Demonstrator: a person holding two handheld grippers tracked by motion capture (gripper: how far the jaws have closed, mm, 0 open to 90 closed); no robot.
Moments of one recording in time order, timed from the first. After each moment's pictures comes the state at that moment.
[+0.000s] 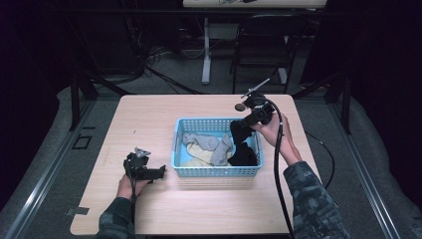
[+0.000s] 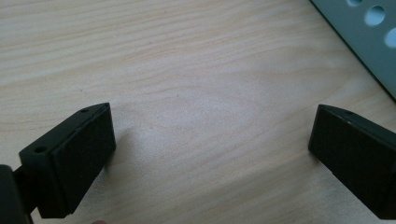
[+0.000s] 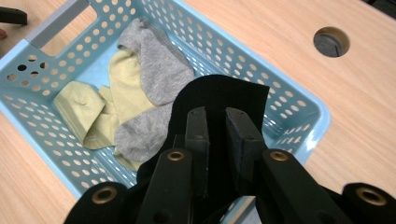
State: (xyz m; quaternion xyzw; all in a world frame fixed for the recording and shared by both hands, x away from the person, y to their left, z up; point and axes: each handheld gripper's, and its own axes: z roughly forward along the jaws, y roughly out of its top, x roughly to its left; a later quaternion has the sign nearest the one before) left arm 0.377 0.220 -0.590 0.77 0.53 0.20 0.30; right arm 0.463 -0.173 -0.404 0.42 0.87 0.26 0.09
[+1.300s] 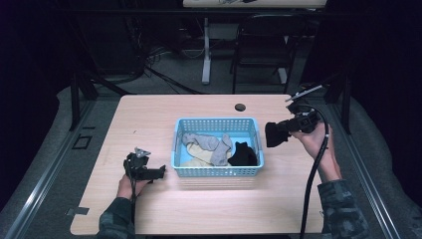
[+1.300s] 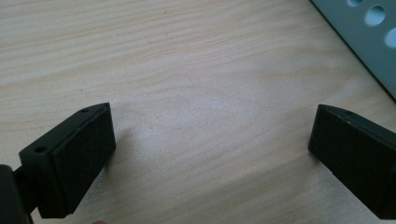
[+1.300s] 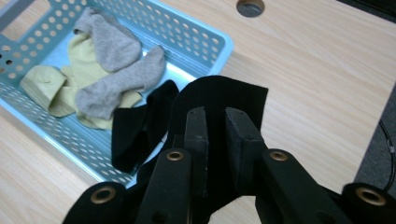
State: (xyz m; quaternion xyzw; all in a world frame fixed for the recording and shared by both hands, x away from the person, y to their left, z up) left arm 0.377 0.220 -0.590 0.77 0.53 0.20 0.30; right arm 0.416 -0.277 -0.392 0.48 0.82 0.27 0.13
